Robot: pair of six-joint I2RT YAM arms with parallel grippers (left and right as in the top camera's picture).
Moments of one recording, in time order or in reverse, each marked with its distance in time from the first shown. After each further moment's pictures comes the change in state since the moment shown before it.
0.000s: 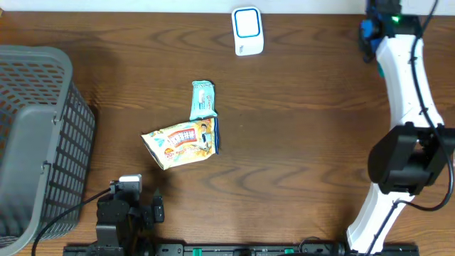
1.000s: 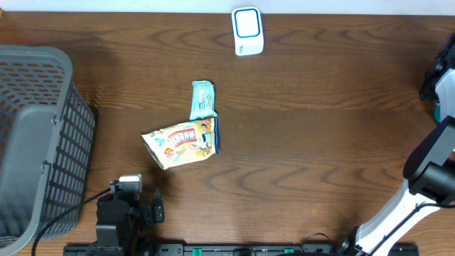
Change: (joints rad) left arm 0.000 0.000 0.000 0.000 0.000 0.000; right arm -0.385 0.022 -0.273 0.197 0.059 0.032
